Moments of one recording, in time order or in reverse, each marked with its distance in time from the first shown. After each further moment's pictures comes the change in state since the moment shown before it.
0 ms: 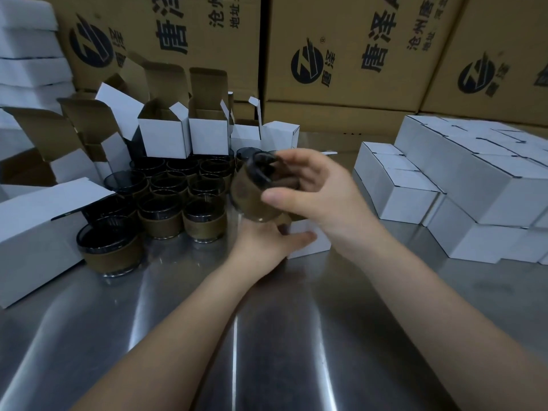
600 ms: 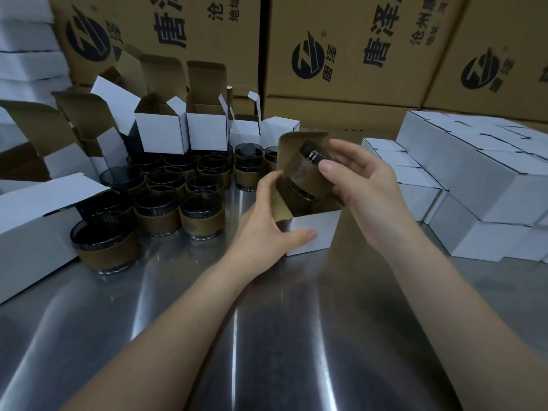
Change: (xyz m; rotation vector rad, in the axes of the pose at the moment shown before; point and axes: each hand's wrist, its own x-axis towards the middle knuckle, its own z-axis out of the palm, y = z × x) left_hand 0.002 -0.011 -0.002 -0.006 -0.039 0.024; right_hand -0.001 0.009 -0.042 0.010 0.229 0.027
